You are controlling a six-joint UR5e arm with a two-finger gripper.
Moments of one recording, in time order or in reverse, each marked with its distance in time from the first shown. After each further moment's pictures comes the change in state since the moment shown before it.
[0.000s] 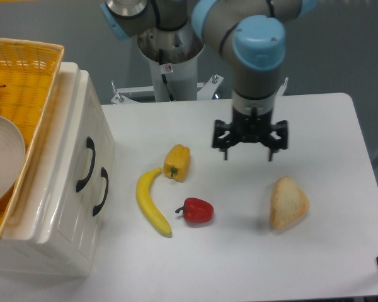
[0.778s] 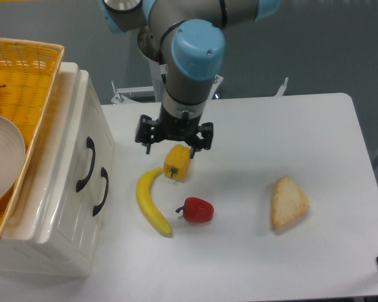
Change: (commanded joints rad) arm -0.130 -0.006 0.068 -0.213 -0.135 -0.071
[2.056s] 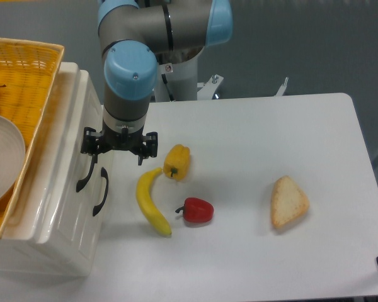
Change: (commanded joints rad) arm -0.134 -0.046 -0.017 0.103 -0.025 -0.232
